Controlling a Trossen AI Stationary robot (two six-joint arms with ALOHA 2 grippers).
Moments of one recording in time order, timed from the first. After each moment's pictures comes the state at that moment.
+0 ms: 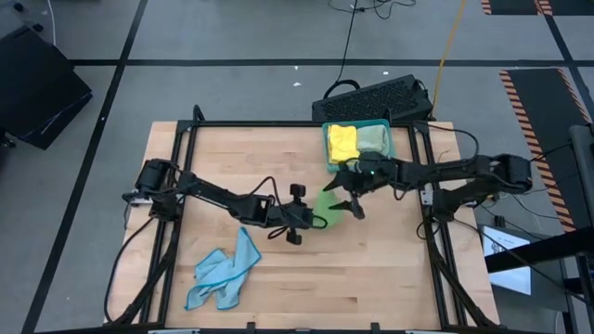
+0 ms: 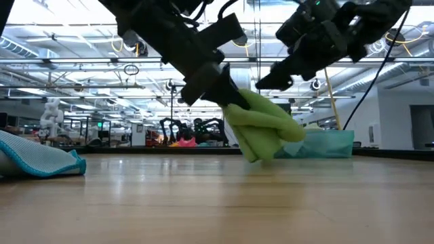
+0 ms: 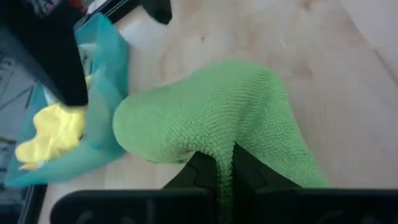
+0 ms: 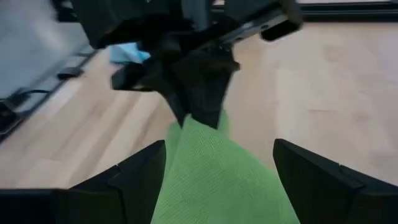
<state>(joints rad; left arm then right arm) -0.17 1.86 1.12 0.07 -0.39 0.35 -0.22 1.30 0.57 0.25 -0.44 -0.11</state>
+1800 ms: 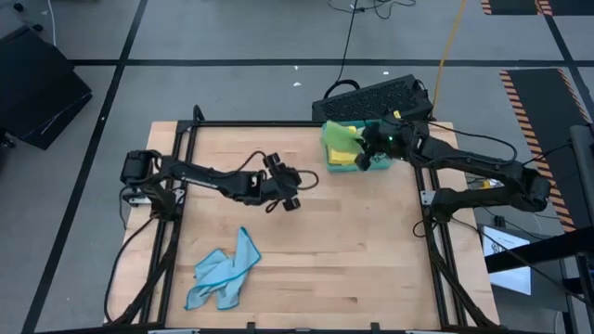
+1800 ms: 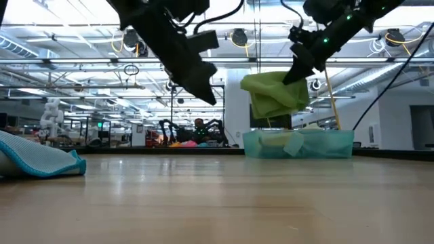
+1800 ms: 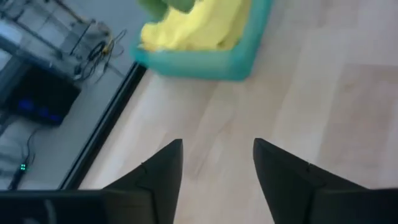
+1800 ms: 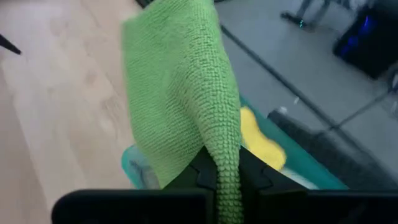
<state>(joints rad) -0.01 1.71 1.10 -0.18 -0.62 -0.03 -0.50 1.07 0.75 -0.27 0.18 -0.06</state>
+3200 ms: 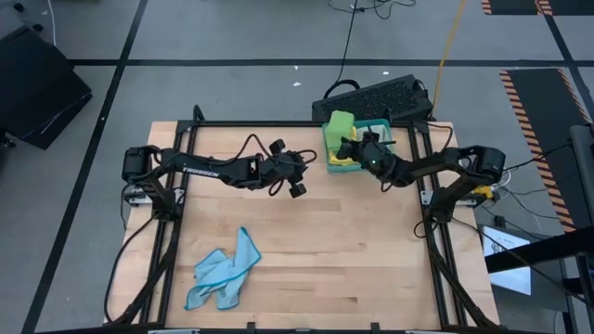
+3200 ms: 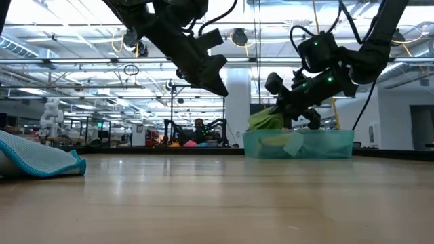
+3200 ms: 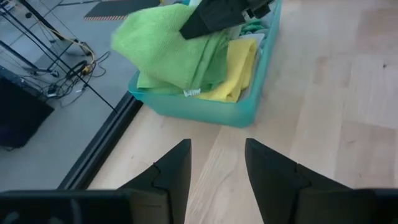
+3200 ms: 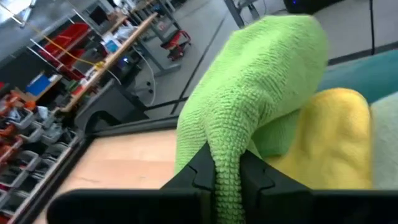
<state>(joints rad) 0.12 1.71 1.09 0.02 -0.43 0.07 -0.44 1.56 0.42 0.83 0.47 0.80</state>
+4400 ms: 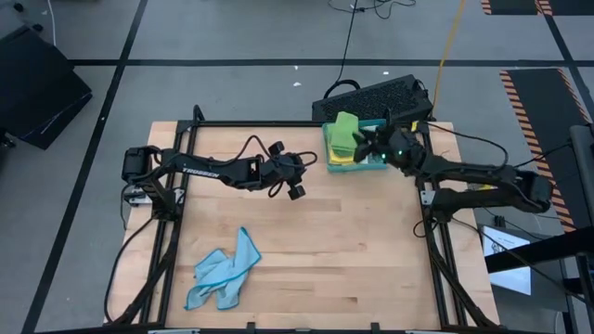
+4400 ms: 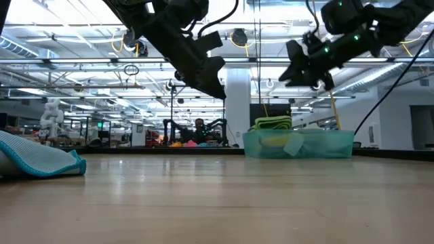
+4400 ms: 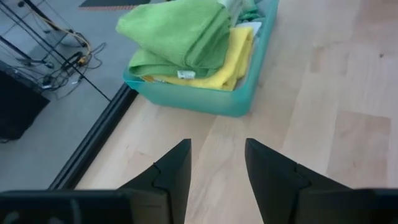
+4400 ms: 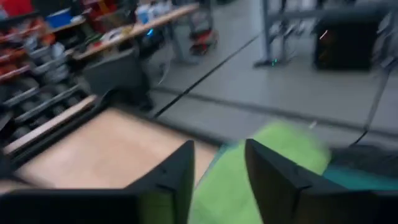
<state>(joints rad) 0.11 1.71 1.09 -0.02 -0.43 0.03 -0.48 1.04 0.47 0.31 0.32 0.37</state>
